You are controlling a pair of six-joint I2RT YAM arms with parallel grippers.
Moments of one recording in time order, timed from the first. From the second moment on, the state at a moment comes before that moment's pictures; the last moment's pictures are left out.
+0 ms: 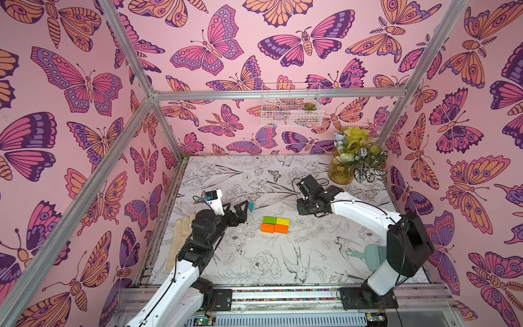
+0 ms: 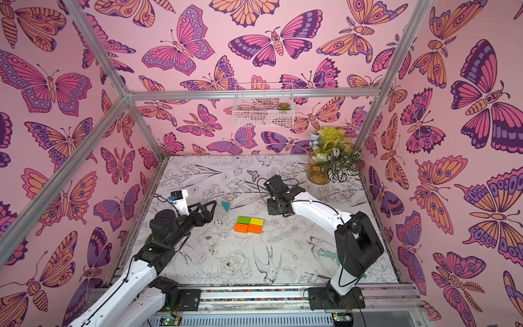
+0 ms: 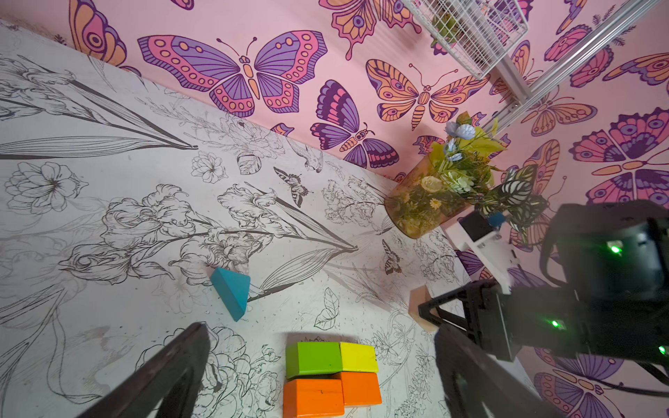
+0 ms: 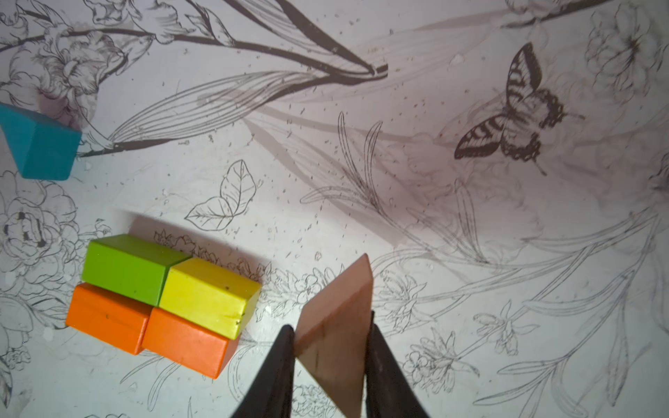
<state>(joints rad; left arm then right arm) -0.31 0.76 0.43 0.08 0.15 -0.56 0.65 1.65 1.19 -0.70 0.13 0.51</state>
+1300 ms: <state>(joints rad) -0.31 0.77 0.44 0.04 0.13 -0.56 0.80 1.73 1.03 -0.49 0.12 0.86</state>
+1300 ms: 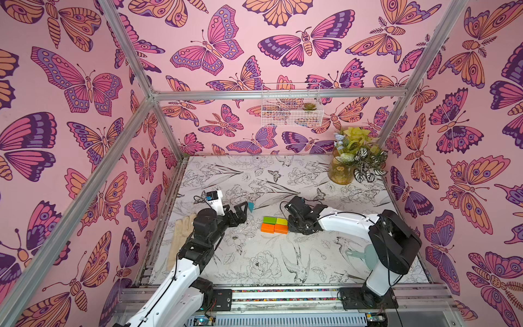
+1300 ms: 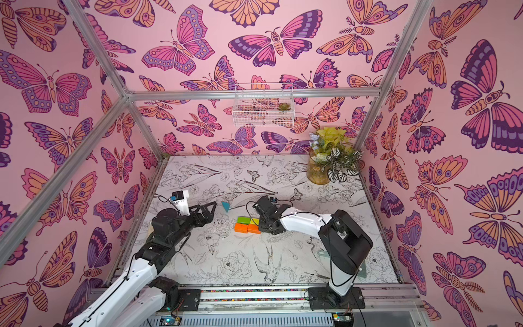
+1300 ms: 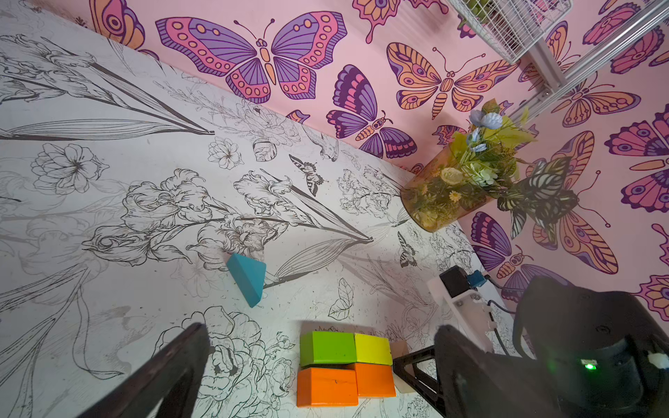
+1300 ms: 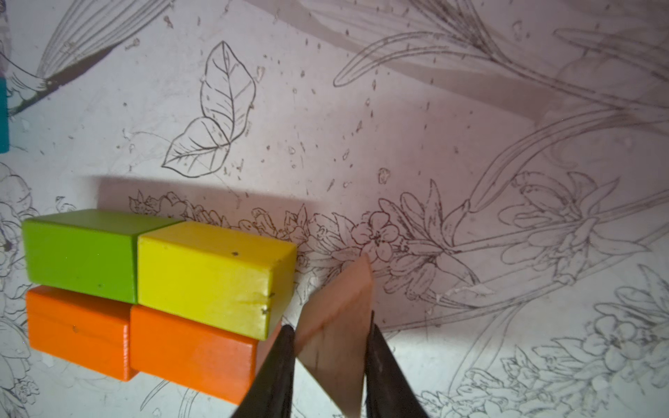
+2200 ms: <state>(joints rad) -0.30 0.79 0.44 0.04 0.13 -0.56 0.81 1.75 1.06 -0.50 0.12 0.84</state>
